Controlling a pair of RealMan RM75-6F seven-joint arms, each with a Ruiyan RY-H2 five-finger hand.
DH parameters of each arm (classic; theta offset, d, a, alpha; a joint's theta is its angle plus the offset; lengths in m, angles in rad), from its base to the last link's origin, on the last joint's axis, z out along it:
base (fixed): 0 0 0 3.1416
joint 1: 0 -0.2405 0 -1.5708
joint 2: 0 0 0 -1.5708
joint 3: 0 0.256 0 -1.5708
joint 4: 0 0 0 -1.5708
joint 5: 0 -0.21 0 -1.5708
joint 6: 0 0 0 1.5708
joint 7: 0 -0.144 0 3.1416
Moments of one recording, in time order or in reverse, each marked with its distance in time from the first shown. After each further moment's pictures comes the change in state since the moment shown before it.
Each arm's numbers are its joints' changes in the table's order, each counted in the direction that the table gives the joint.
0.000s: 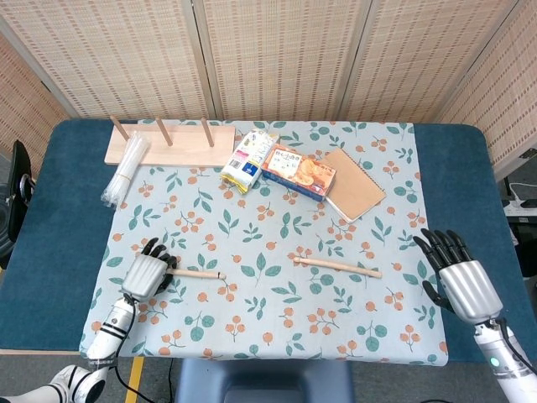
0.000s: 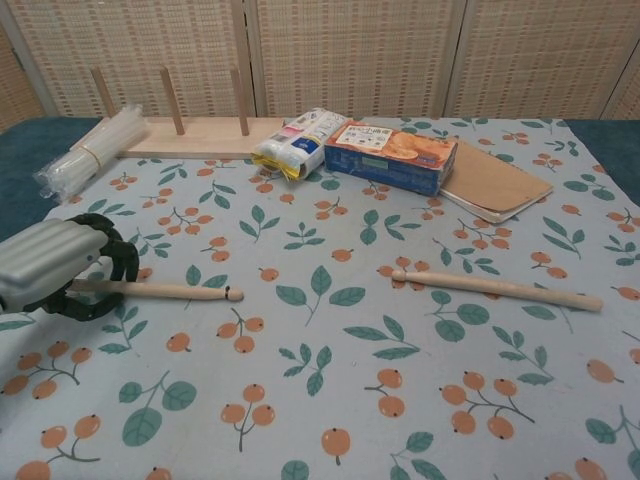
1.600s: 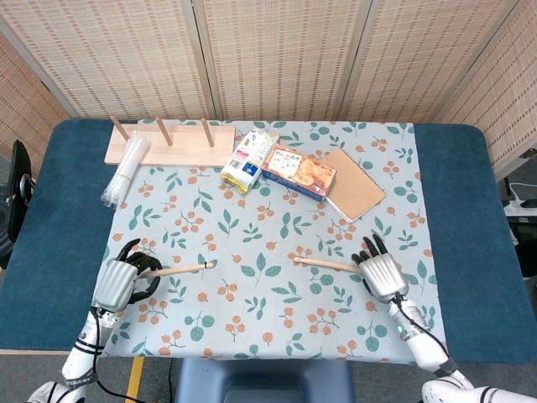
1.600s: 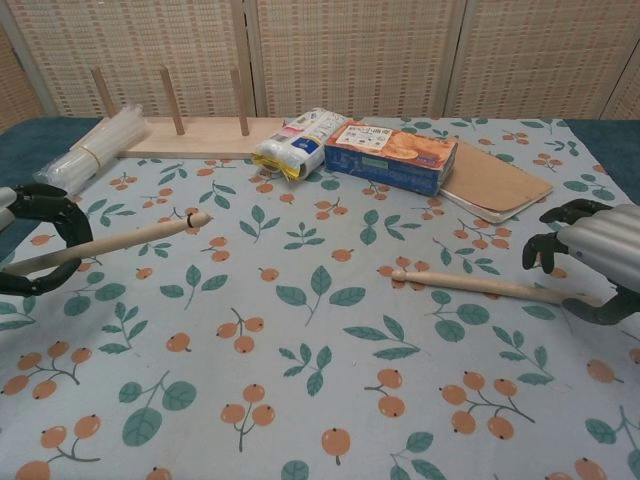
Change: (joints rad) left arm -0.089 -0.063 0.041 -0.008 -0.082 -0.275 0.417; right arm -0.219 0.428 0.065 0.162 -0.343 0.348 0.561
